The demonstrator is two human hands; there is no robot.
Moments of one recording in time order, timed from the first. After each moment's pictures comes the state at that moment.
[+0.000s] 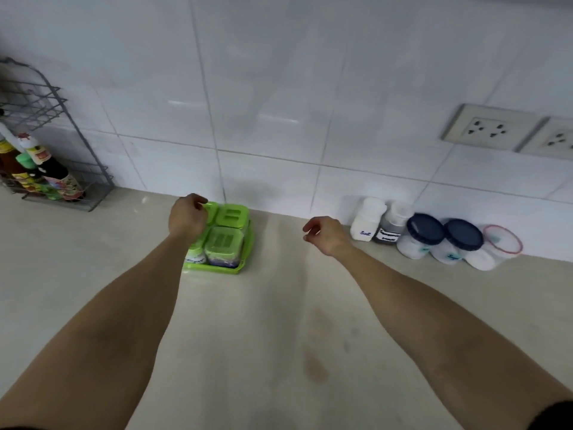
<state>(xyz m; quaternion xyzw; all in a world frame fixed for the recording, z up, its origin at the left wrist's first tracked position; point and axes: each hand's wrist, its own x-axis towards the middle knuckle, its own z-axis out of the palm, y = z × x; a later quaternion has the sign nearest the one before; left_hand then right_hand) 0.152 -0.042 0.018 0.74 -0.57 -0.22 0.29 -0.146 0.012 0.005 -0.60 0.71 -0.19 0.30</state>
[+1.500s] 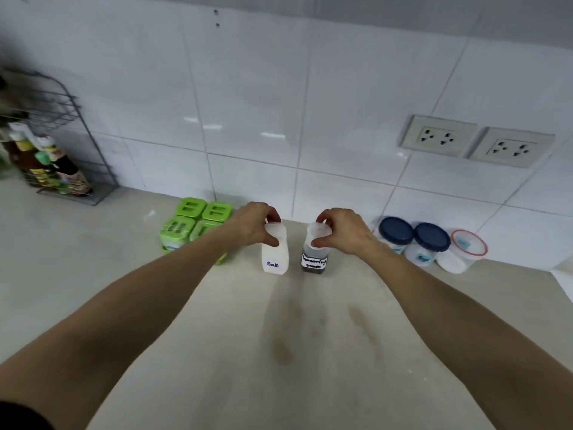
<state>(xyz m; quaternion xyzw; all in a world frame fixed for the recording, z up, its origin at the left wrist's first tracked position) -0.005 0.046 0.079 0.53 -0.81 -0.22 0.10 -0.242 0.077 0.070 -0.72 0.66 -0.14 0.16</state>
